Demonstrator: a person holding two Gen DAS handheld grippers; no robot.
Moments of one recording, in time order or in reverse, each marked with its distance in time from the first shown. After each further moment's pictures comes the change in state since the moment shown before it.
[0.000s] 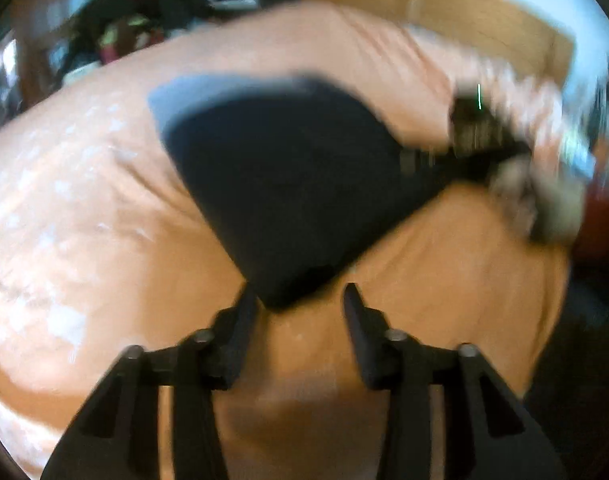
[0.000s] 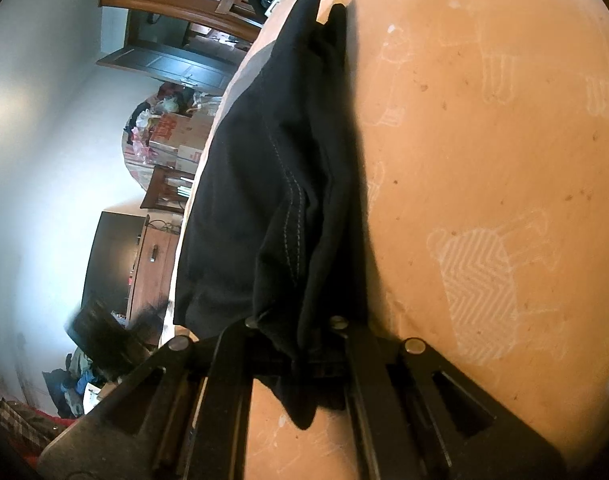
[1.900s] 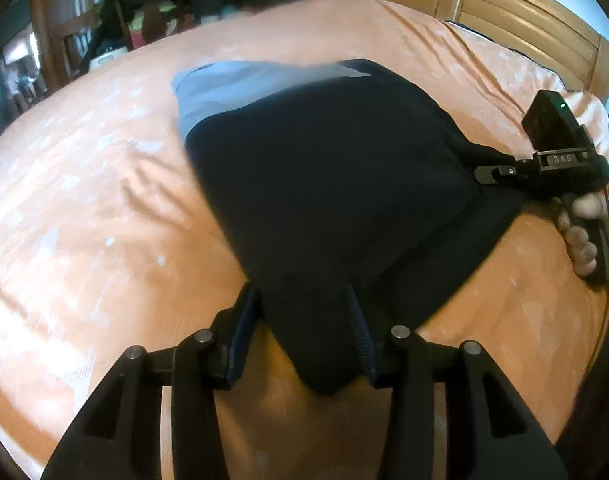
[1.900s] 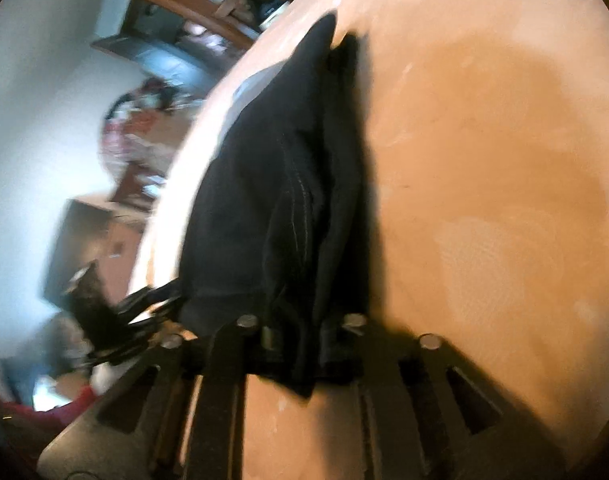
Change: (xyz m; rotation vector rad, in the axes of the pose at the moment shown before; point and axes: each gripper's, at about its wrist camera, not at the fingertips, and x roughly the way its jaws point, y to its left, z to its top) left arm 0.045 0.020 0.004 0.003 0.165 0.104; right arm -0.025 0.045 -0.019 -0.113 -0.093 -0.235
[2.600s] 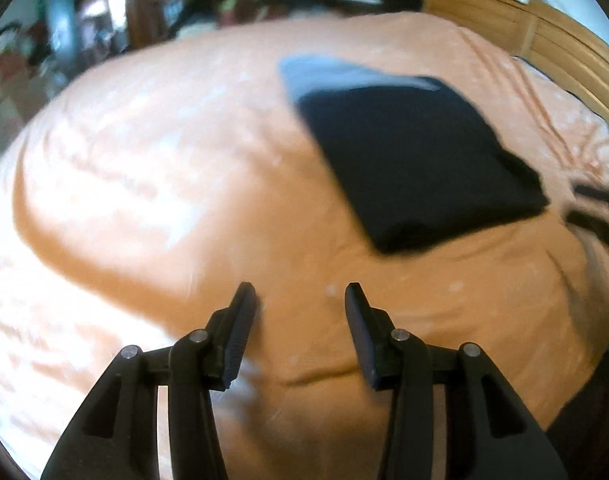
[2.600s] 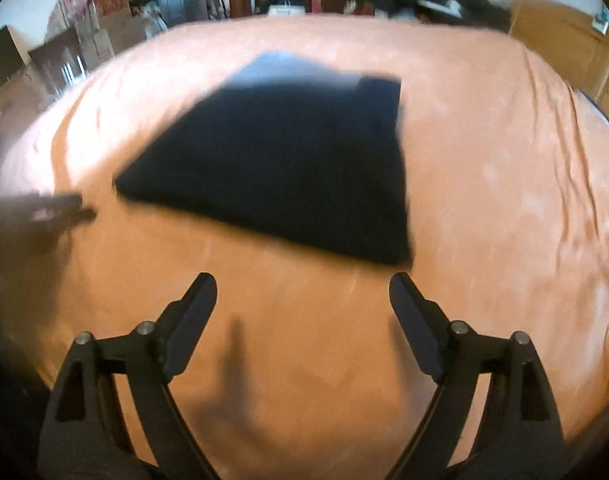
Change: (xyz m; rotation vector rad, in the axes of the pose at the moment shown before) left arm -0.054 0.023 -0.072 -0.232 0.005 0.202; right arm -0.012 0.149 -0.103 -0.500 -0.015 -0.581
